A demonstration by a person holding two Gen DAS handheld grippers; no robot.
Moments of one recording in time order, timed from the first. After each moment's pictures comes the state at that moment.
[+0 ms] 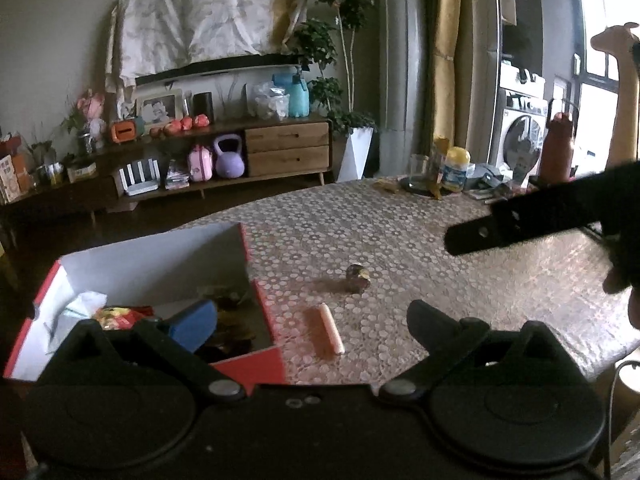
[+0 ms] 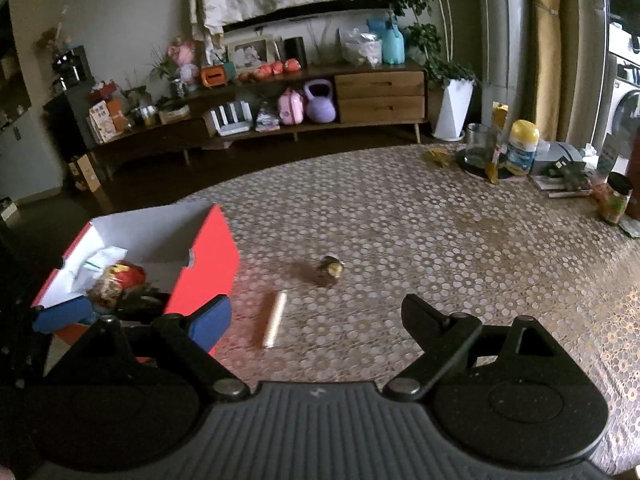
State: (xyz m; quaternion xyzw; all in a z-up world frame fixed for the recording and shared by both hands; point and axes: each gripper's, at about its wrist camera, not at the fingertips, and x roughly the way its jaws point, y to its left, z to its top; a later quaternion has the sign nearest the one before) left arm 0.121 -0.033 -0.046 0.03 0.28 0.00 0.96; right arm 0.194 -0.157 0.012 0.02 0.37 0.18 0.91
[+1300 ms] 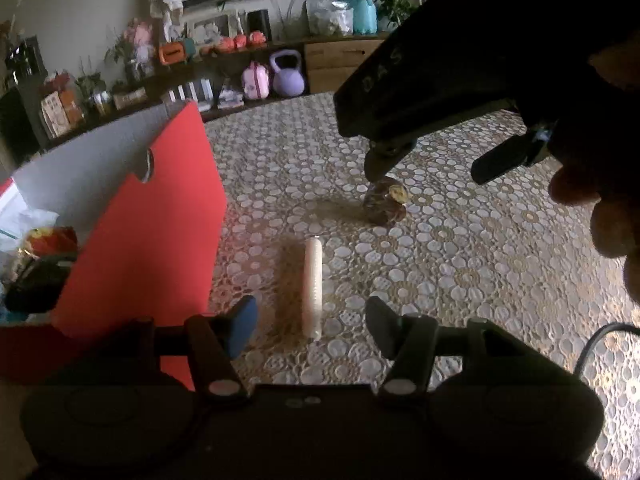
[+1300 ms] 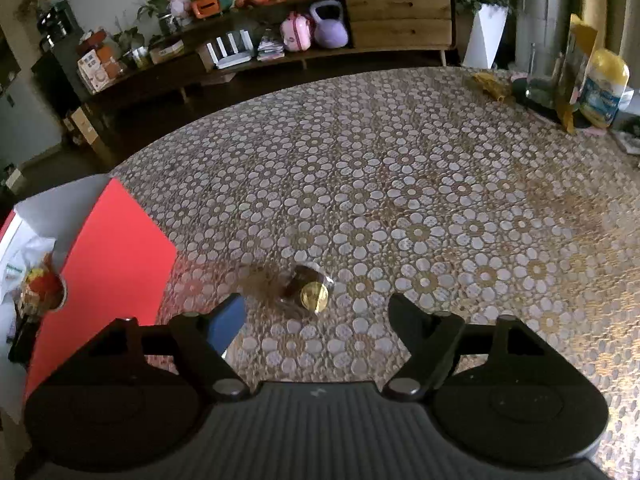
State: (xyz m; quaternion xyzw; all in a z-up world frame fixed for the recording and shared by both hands) left arm 0.223 -0.079 -0.146 0.02 0.38 0.13 0.91; right arm 0.359 -0.122 -0.101 0.02 0.48 0.21 0.85
